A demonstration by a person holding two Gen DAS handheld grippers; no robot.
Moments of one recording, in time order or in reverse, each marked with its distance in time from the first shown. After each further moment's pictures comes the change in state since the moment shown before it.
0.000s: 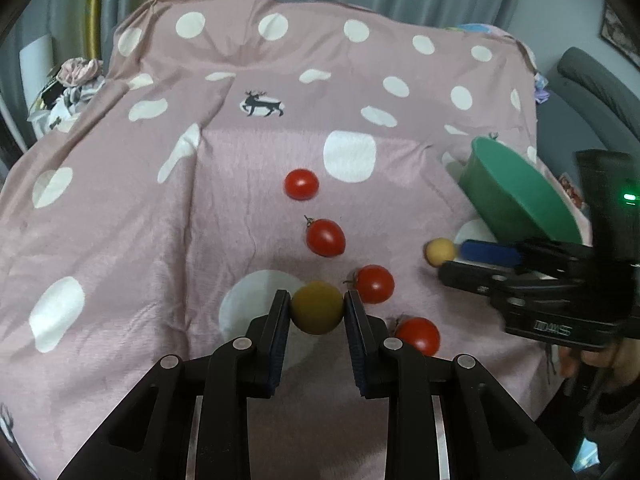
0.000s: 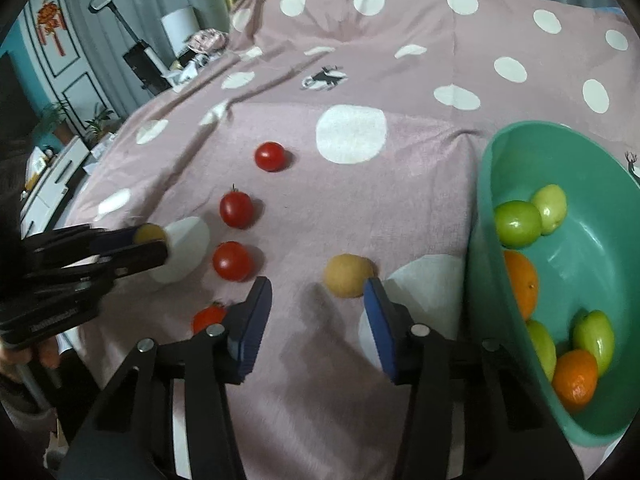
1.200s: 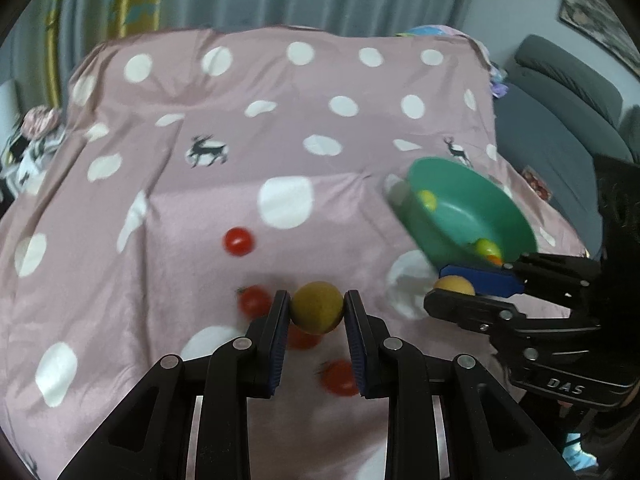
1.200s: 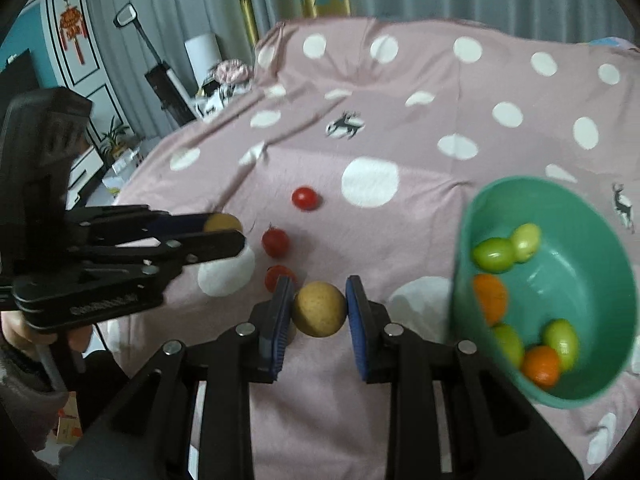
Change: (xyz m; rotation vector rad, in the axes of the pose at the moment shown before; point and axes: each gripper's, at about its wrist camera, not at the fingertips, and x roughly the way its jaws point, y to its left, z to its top) left arm -0.020 -0.052 0.038 0.128 -0.035 -0.086; right arm -0.072 0.018 -0.002 -0.039 -0.140 0.027
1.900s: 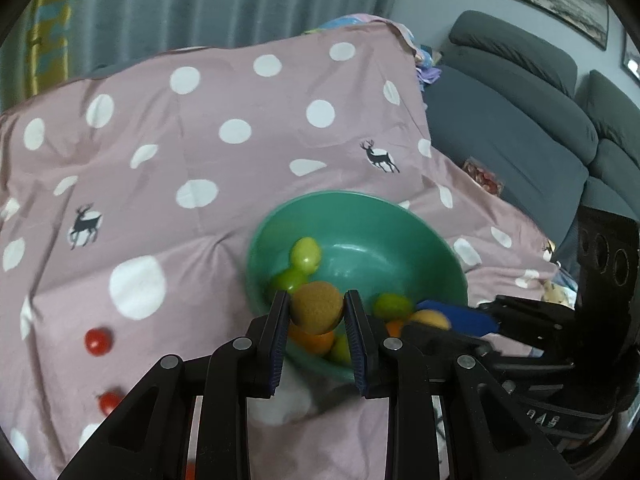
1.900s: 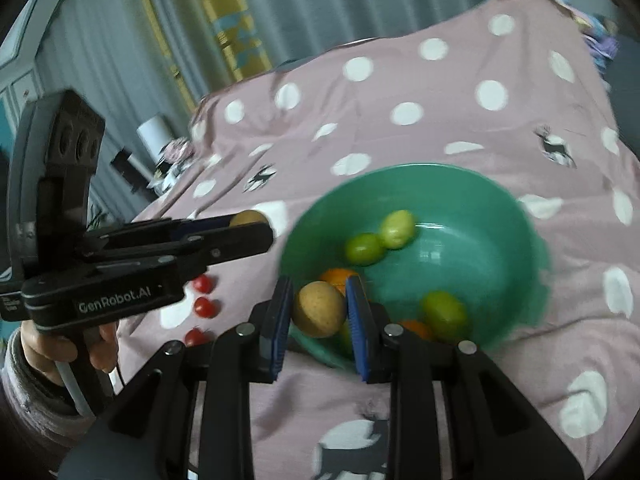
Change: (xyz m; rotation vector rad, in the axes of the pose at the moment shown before) left arm 0.057 -0.113 0.065 0.135 -0.007 -0.153; right arm -0.061 -0.118 -0.038 0.280 -0.167 -0.059
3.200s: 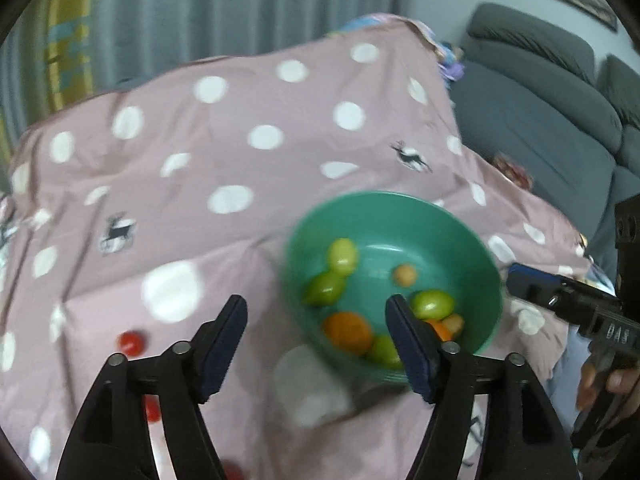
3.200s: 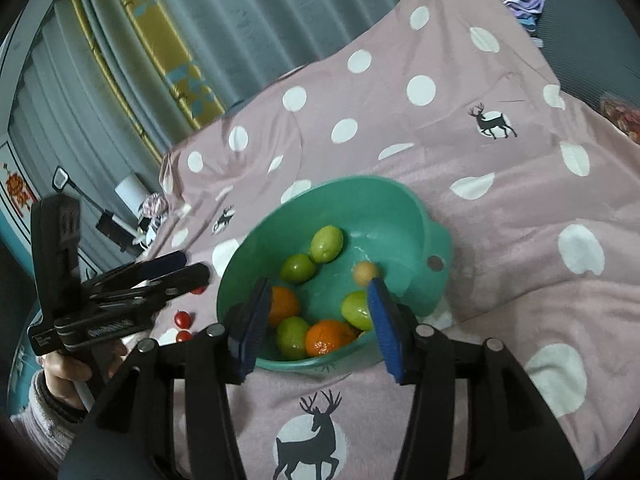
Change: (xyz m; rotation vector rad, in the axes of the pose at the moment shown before) left arm -0.016 0.010 -0.008 0.011 -0.031 0.163; right arm -0.036 -0.055 -0.011 0.195 -0.098 -0.018
